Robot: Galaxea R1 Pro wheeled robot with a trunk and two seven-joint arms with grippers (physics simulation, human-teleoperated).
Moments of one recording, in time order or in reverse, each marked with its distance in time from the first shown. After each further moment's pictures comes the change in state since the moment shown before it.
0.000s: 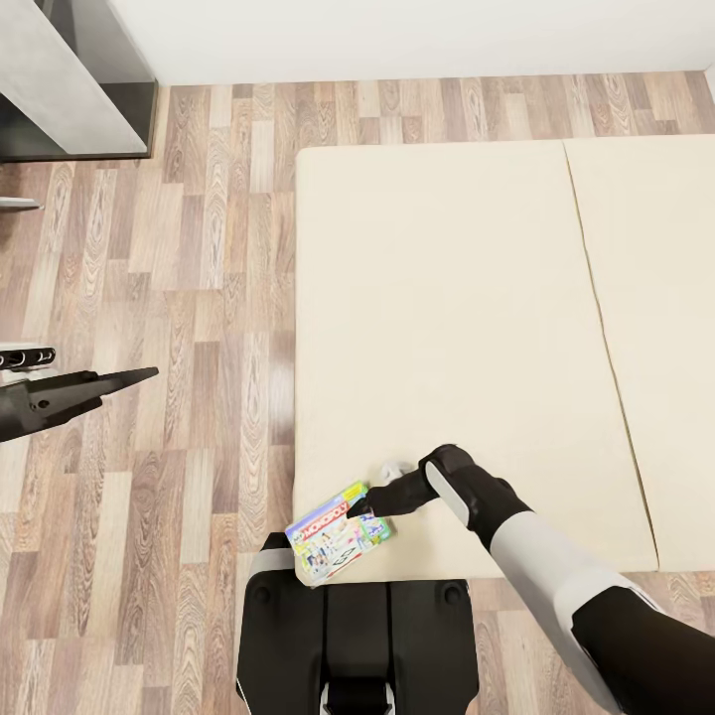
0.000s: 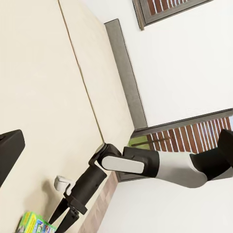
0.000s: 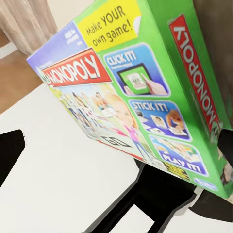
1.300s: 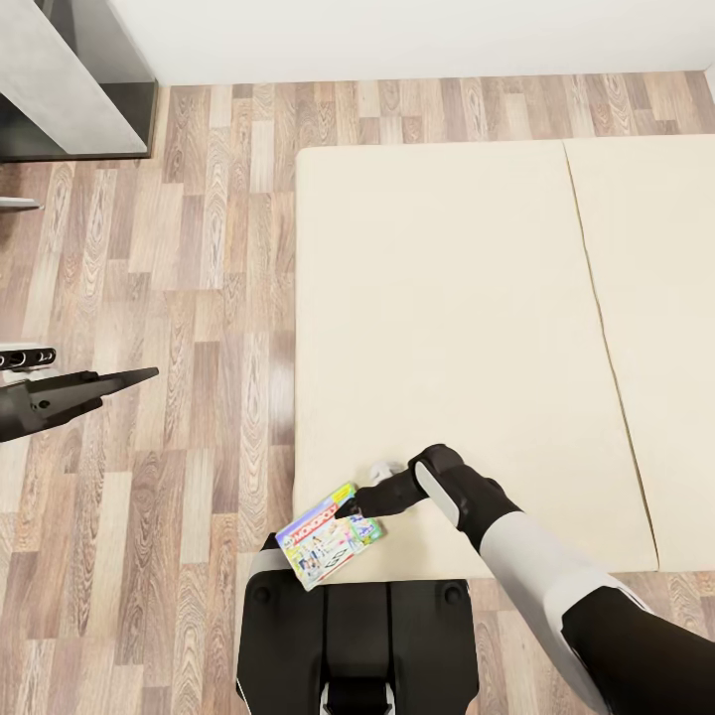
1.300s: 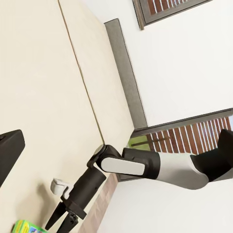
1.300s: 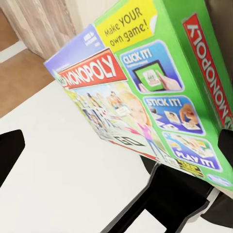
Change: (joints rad) left arm 0.001 0.000 -0.001 0.000 0.000 0.000 0.000; right arm 0.000 0.036 -0.003 0.000 0.000 -0.001 0.001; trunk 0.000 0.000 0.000
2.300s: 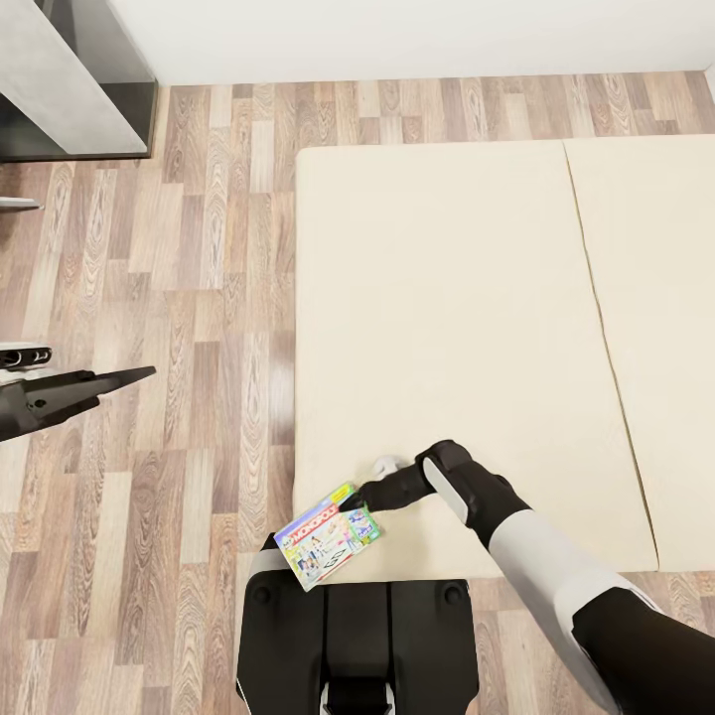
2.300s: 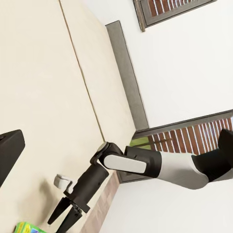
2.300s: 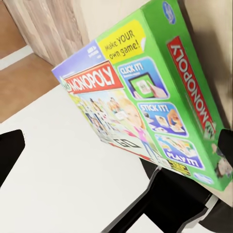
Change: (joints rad) left arm 0.000 0.001 0.011 0.000 -0.001 0.000 0.000; right arm 0.000 -0.033 0.002 -0.039 0.005 -0.004 0.053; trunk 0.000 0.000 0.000
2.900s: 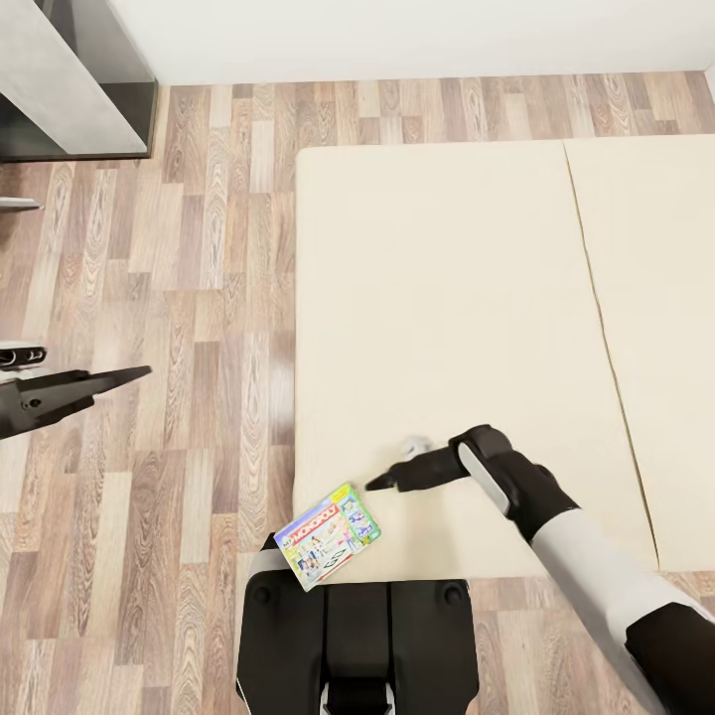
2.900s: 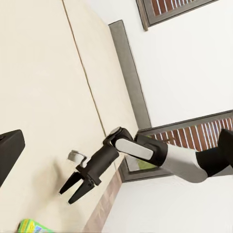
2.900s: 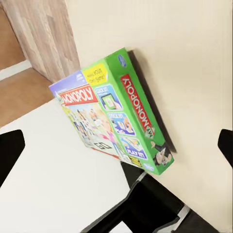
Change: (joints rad) left arm 0.001 0.014 0.004 0.002 0.000 0.000 0.000; right arm 0.020 -0.149 -0.001 -0.205 -0.013 0.025 0.073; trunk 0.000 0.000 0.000
